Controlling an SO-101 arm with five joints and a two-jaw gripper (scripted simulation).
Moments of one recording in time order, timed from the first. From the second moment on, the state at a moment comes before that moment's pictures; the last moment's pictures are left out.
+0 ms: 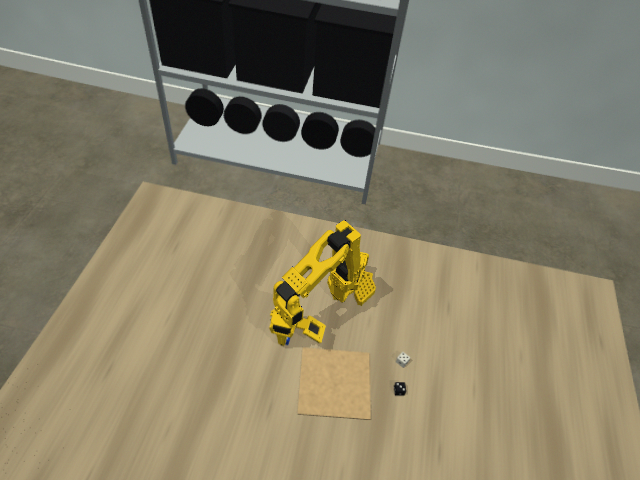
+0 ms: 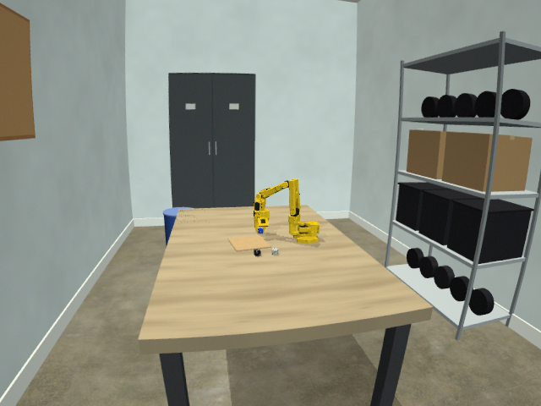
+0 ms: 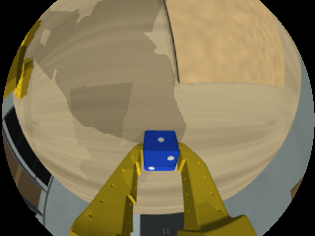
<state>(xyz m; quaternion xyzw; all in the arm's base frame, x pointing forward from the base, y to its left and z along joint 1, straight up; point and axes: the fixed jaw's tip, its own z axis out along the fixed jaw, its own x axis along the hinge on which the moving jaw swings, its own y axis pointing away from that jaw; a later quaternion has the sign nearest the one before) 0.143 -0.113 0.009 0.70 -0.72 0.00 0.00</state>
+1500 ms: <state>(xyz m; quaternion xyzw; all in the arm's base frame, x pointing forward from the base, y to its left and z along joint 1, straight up) 0.144 -0.112 0.027 0.70 -0.72 -0.01 0.00</state>
